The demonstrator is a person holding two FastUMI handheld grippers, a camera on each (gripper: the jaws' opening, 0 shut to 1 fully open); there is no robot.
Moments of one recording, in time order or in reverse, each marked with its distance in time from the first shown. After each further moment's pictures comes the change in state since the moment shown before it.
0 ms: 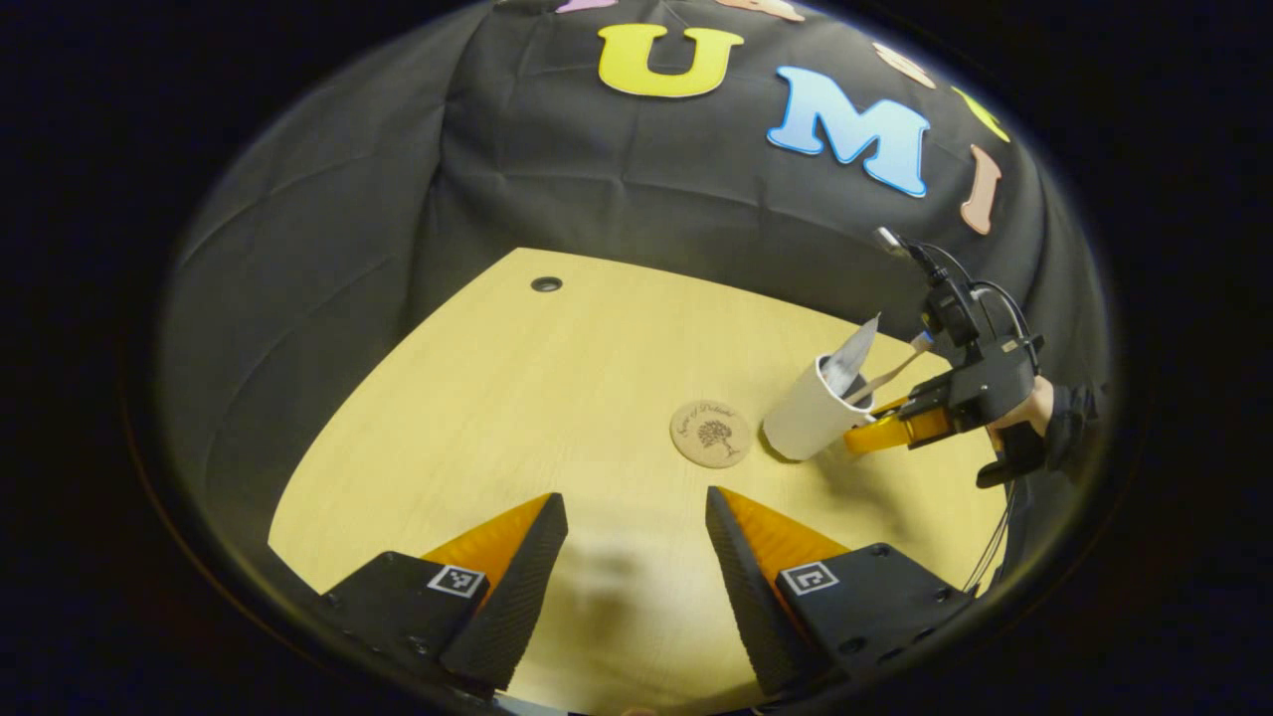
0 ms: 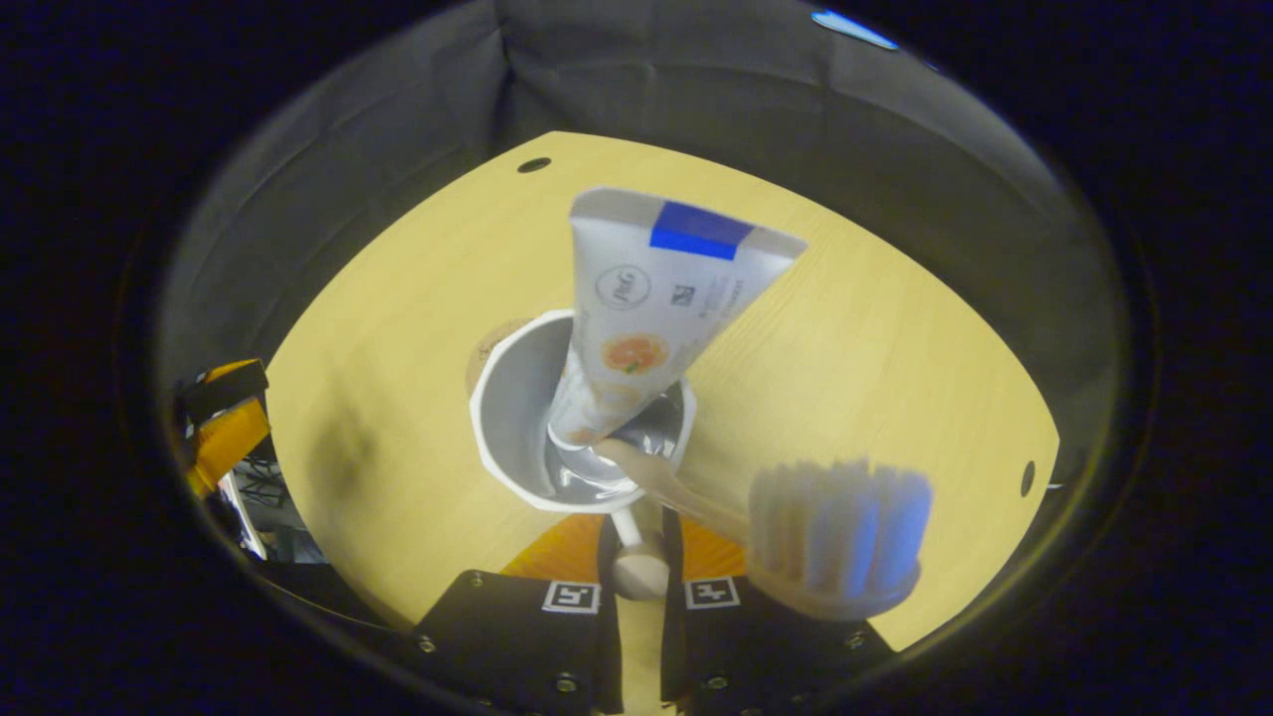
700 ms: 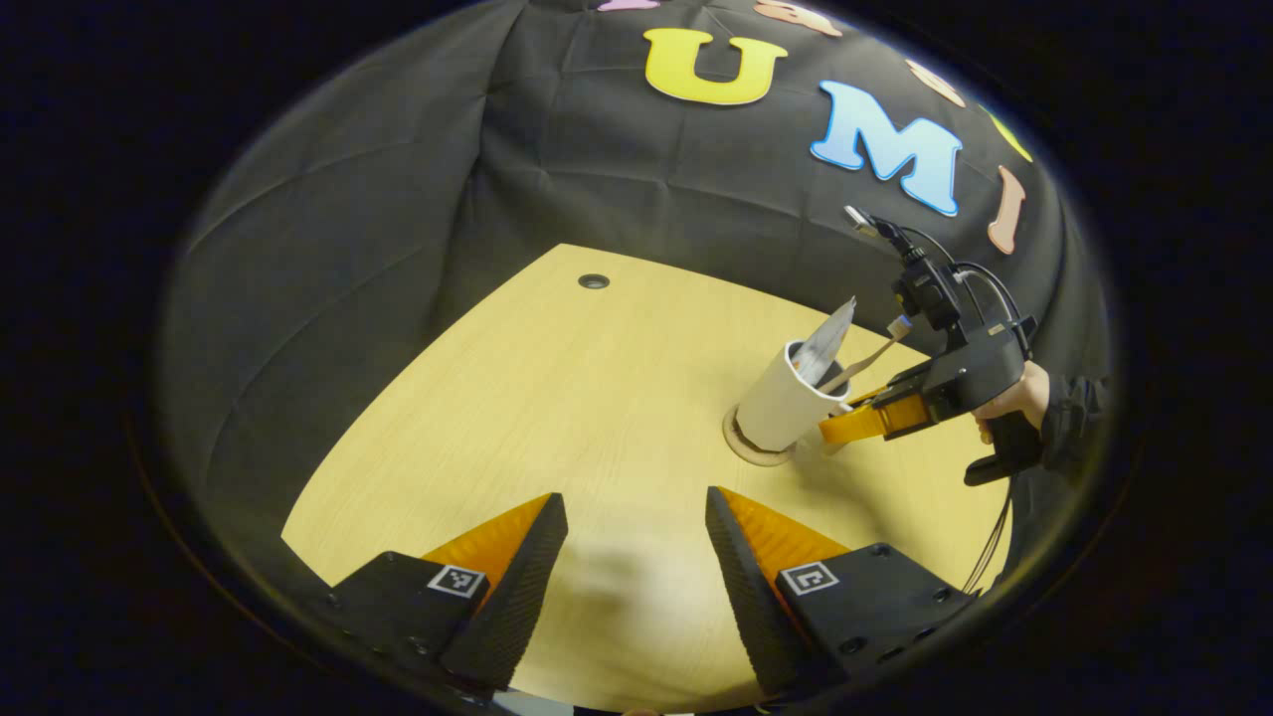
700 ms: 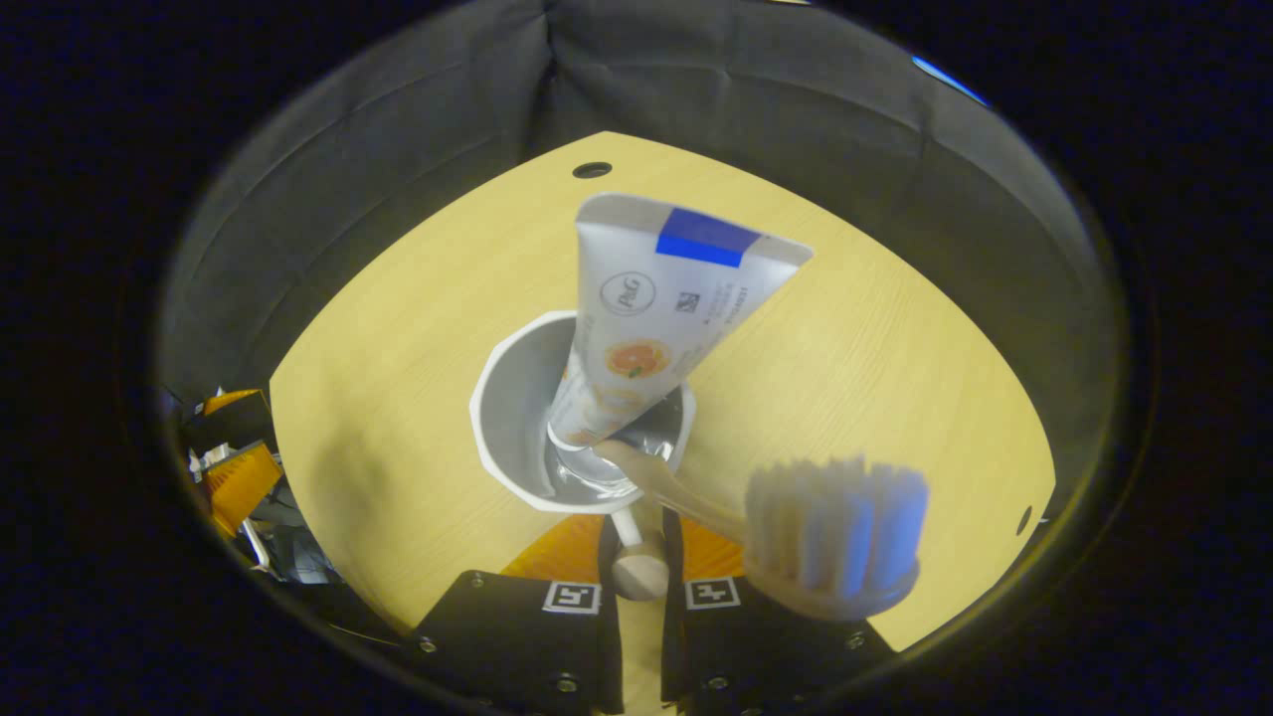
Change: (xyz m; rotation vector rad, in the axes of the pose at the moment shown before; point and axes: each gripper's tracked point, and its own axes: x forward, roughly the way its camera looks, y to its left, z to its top) left arm -0.023 0.037 0.000 -0.063 -0.007 0.058; right arm 0.021 0.049 0.041 -0.079 0.017 -0.002
